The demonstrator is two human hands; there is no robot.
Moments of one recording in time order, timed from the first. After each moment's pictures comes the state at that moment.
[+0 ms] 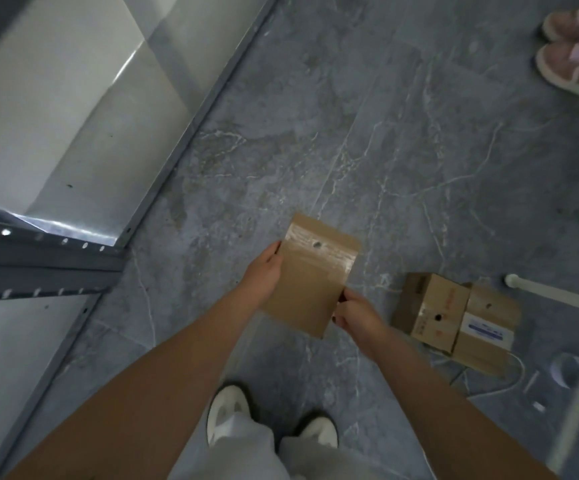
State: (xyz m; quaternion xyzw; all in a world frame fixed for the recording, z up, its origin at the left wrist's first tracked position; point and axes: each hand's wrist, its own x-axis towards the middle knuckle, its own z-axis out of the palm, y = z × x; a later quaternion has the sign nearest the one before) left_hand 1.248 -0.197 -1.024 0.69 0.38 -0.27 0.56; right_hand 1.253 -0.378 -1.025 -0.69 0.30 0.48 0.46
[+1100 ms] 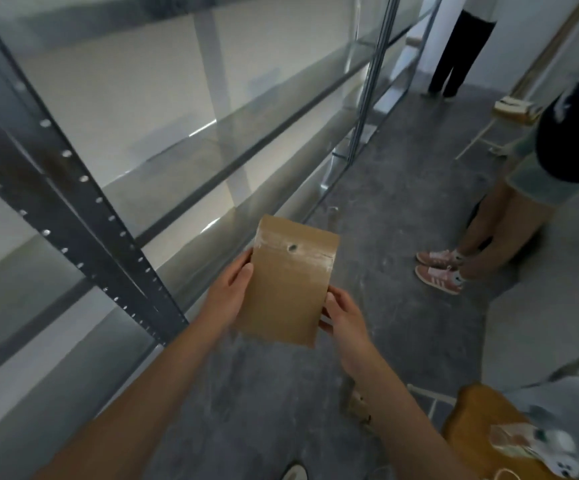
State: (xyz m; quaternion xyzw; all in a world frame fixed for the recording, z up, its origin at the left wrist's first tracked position) left_hand 1.108 -0.172 -0.314 0.76 0.29 0.06 0.59; right_hand 1.166 -0.363 -0.342 -0.72 0.06 0.25 0.65
